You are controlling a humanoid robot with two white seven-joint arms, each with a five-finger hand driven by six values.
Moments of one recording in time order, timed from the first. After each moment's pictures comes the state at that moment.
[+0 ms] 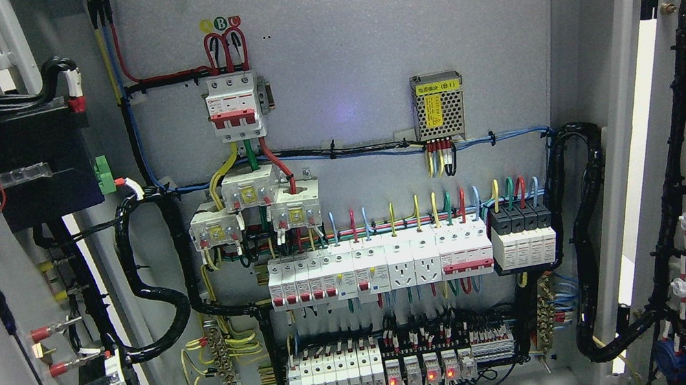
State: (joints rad) left arm 0.04 -0.10 -0.10 0.00 0.14 -0.17 -0.08; right arm -0.65 0.03 0.75 -1.44 -0.63 0.21 0.85
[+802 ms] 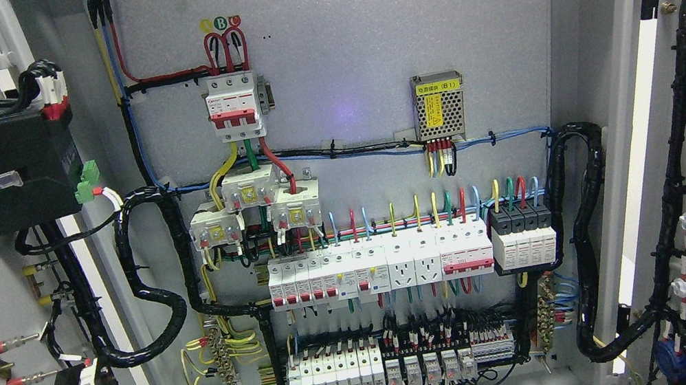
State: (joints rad) left arm 0.04 -0.10 -0.10 0.00 0.14 -0.17 -0.08; right arm -0.70 0.11 0.78 -1.34 -0.59 0.21 0.85
